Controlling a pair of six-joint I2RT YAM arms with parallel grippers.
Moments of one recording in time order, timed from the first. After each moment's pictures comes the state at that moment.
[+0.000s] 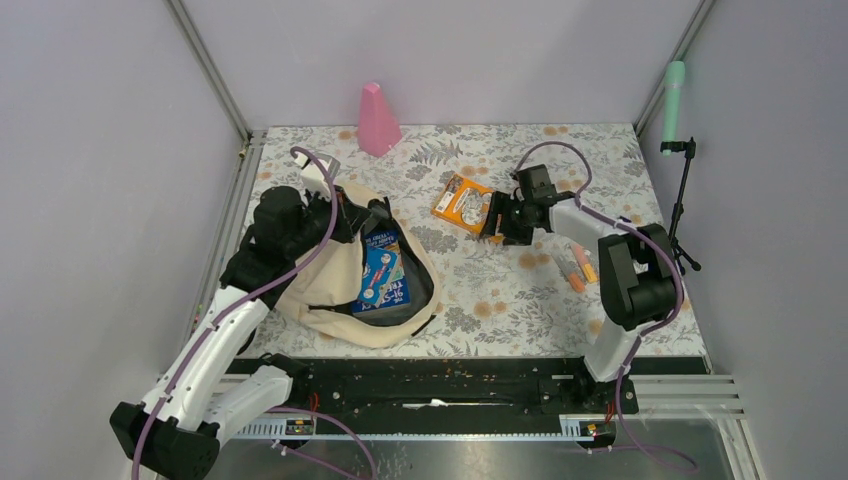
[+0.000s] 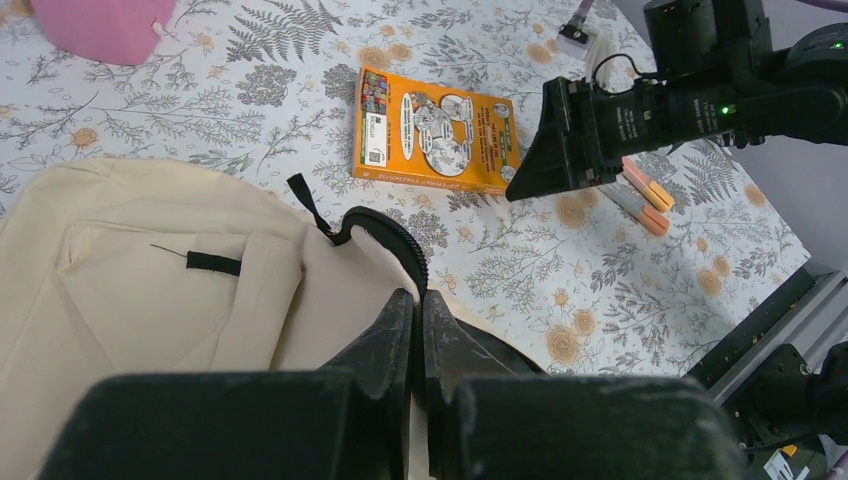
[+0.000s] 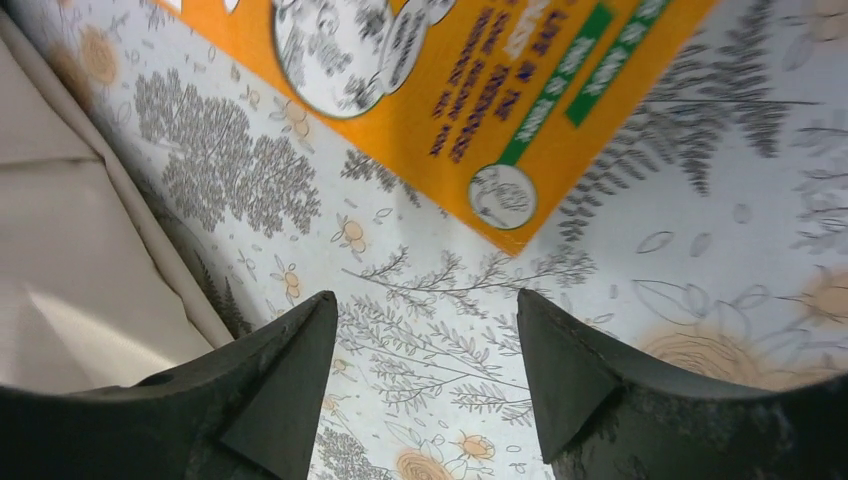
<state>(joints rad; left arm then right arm) -0.38 0.91 0.94 -0.30 0.26 -0.26 0.30 1.78 1.12 -0.37 -0.28 0.47</state>
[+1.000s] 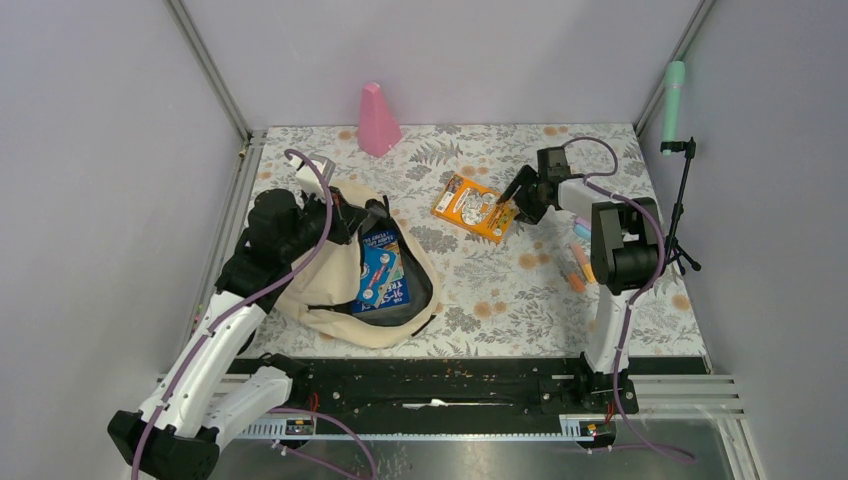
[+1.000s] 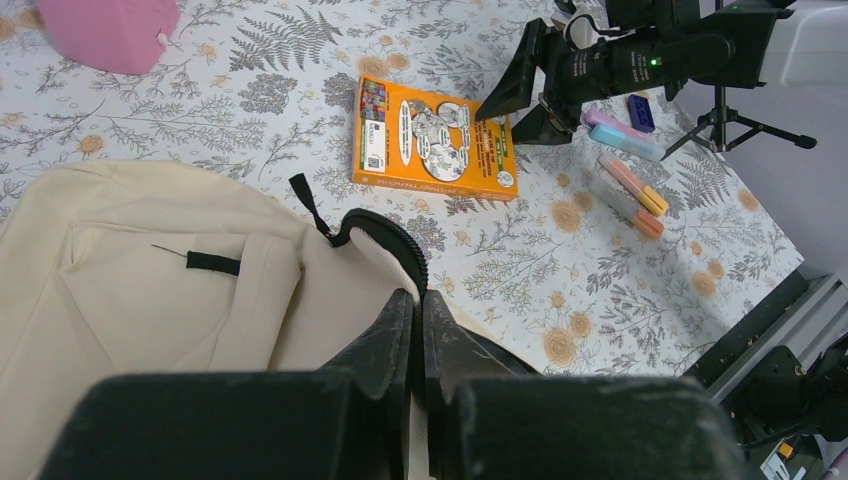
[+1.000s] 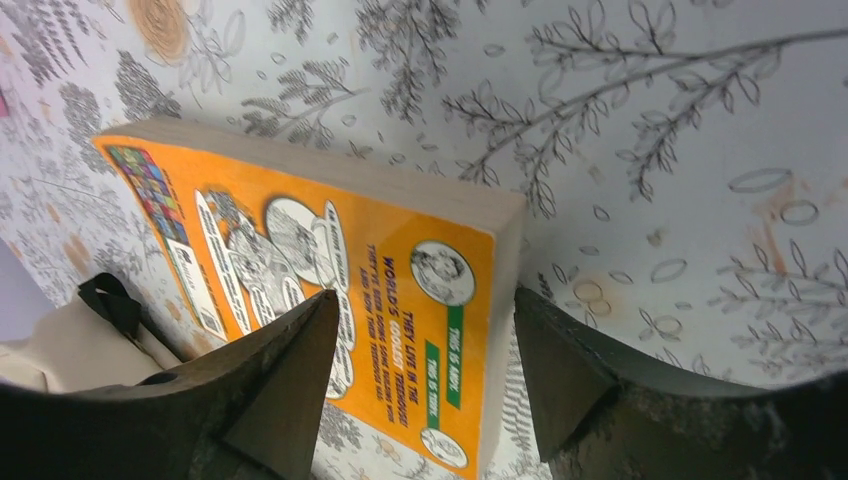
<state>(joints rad) -0.38 0.88 0.94 -0.31 0.27 -0.26 0.14 2.02 1.34 -0.29 -0.20 0.79</state>
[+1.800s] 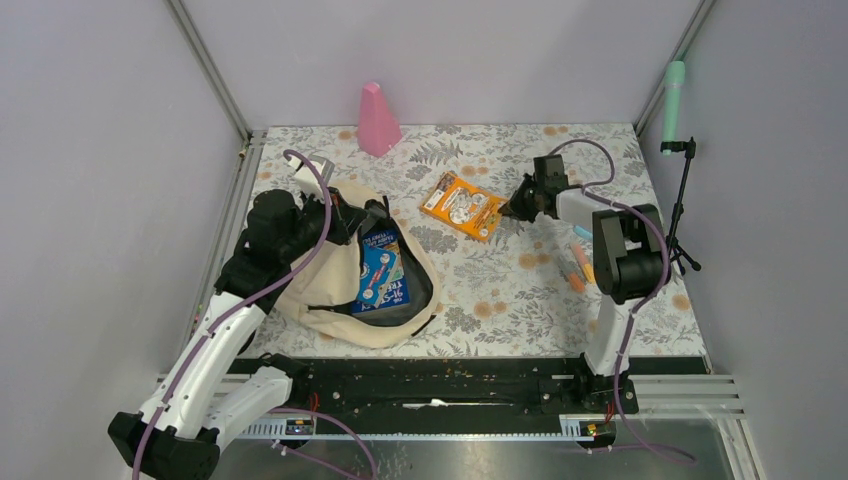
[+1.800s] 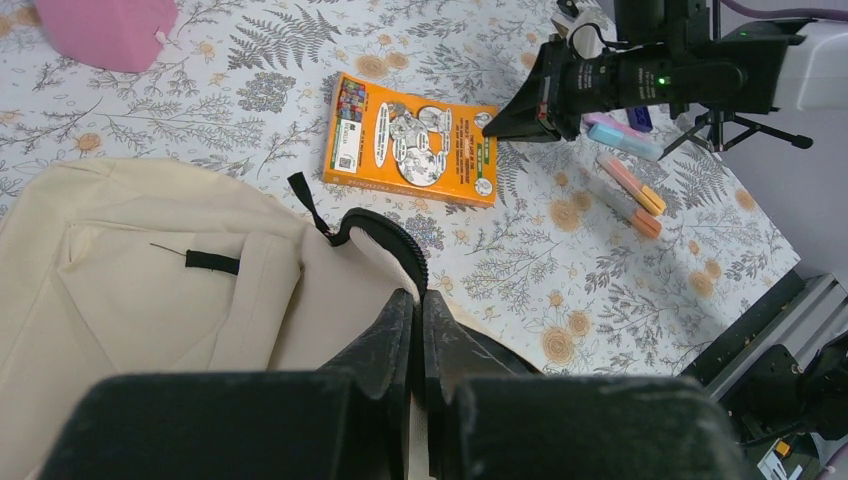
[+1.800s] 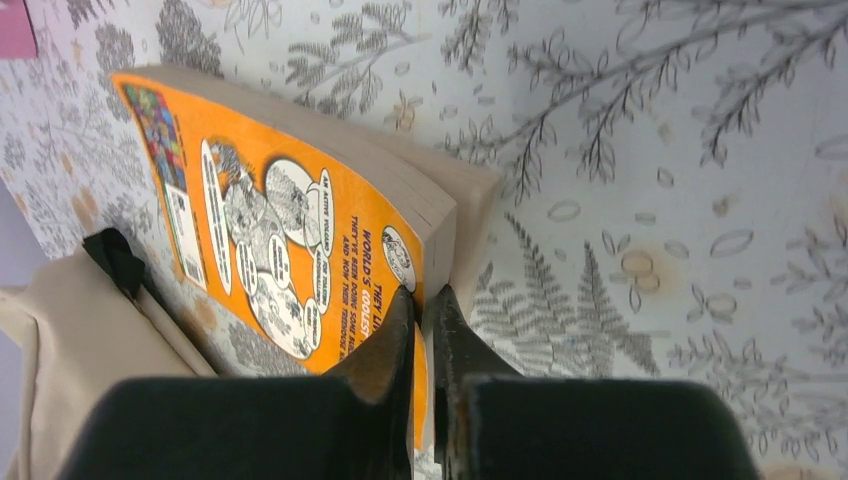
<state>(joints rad) -0.37 0.88 0.93 -0.30 0.28 -0.26 0.16 1.98 1.25 -0.16 -0.23 0.77</state>
